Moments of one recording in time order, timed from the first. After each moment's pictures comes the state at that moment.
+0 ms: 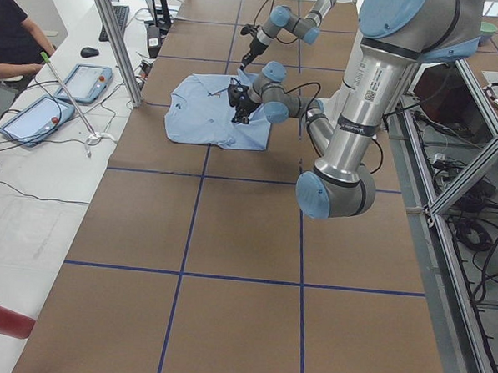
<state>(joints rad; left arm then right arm) -0.58 -2.00 -1.77 -1.99 -1.51 -1.50 0.55 -1.14 1.75 -1.30 1.41 1.68</state>
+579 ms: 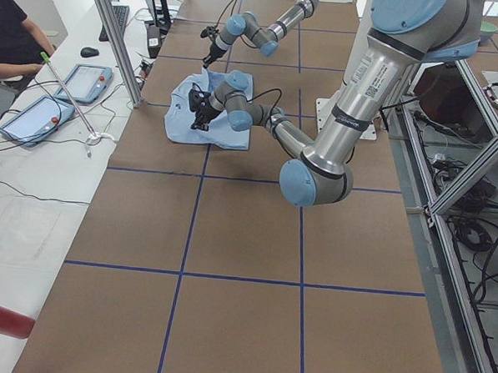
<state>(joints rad) -0.73 -2.13 -1.47 -2.15 -1.50 -1.42 0.72 -0.87 1.29 -1.20 1.44 1.57</state>
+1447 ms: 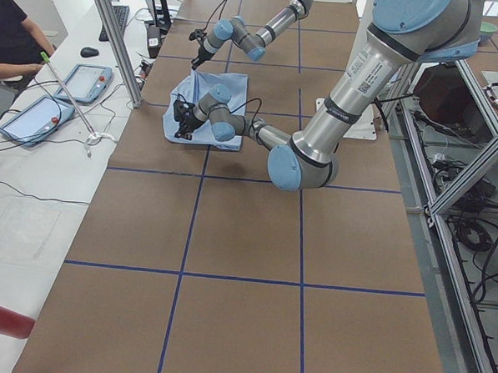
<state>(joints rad) -0.74 -2.25 -1.17 -2.32 -1.46 -1.41 0.75 -0.80 1.12 -1.12 1.43 1.53</state>
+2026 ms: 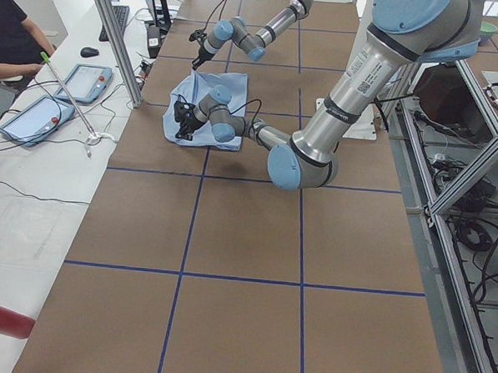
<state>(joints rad) -0.73 -2.25 -1.16 -2.35 -1.46 -1.41 0.75 -0.80 1.12 -1.12 1.44 1.50</state>
